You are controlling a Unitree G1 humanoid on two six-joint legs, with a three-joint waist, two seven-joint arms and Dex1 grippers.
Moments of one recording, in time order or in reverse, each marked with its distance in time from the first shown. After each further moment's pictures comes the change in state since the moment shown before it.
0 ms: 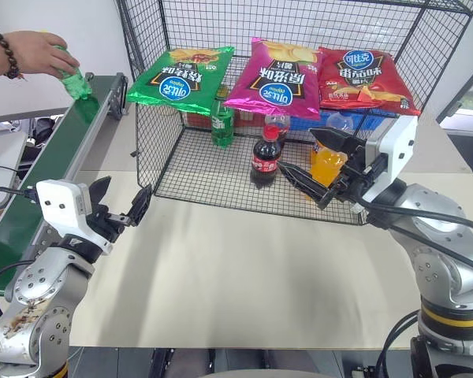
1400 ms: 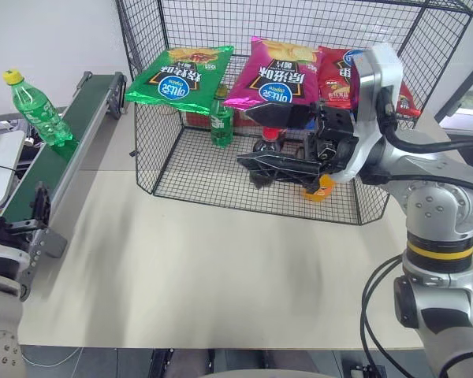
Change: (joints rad) left arm 0.103 -0.003 0.378 0.044 0.080 -0.071 0.078; right arm -0.427 0.040 0.097 0.257 0.353 0.171 0.333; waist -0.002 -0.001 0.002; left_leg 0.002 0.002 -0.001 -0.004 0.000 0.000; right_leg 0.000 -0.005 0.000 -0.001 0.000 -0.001
